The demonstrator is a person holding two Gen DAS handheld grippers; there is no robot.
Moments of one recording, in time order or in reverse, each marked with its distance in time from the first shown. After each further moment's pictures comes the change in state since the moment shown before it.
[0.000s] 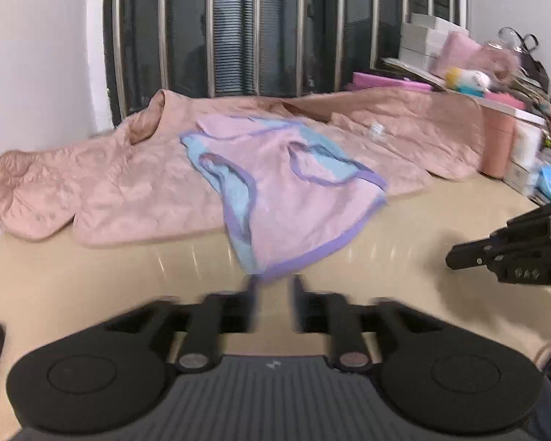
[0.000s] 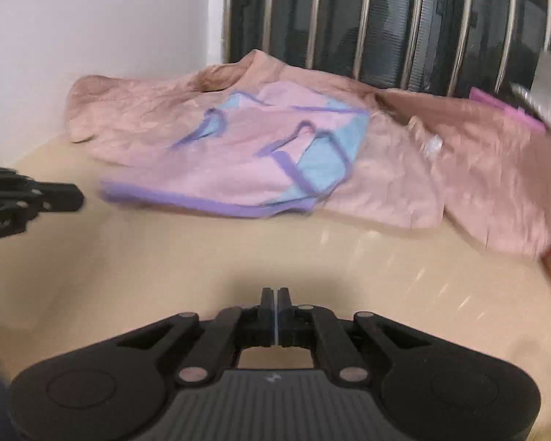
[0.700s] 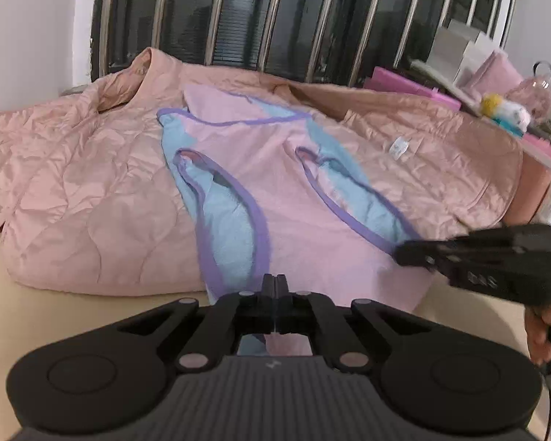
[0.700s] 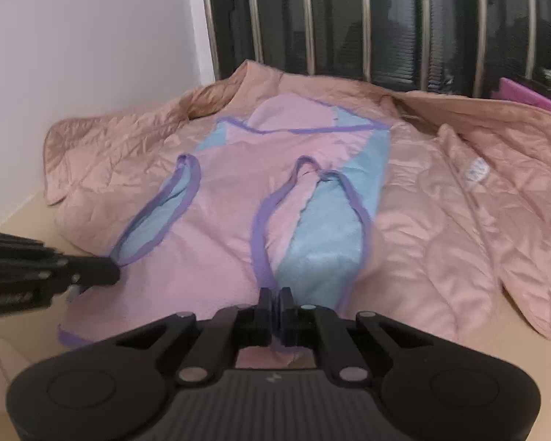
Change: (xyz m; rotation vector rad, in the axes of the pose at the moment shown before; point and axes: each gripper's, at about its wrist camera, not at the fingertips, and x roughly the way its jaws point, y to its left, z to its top) left arm 0.096 0.020 0.069 -0.155 0.080 -0.096; right arm 0.087 -0.038 0.087 0.059 -0.037 0.047
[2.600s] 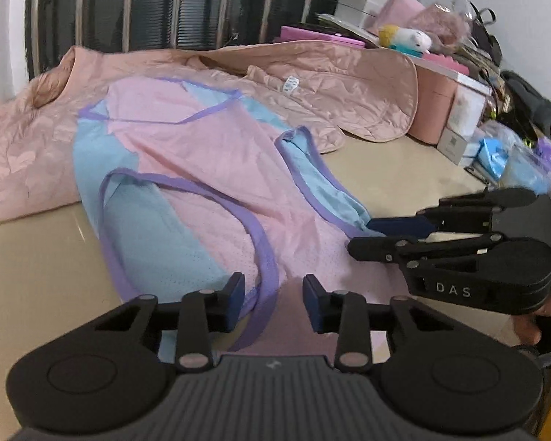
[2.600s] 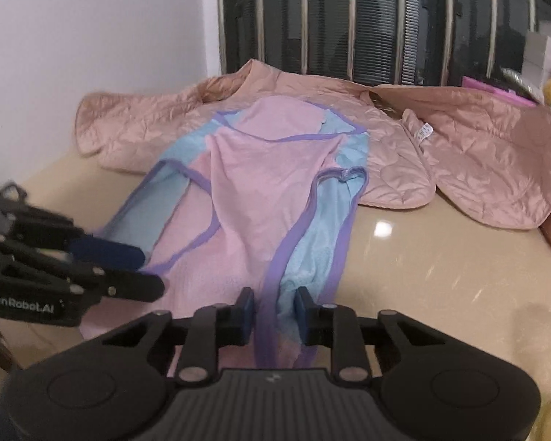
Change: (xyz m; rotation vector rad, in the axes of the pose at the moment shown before) left arm -0.041 -0.070 -0.074 0.181 0.087 -0.128; right arm -0.095 0.024 -0.097 -0.052 -0.001 -0.067
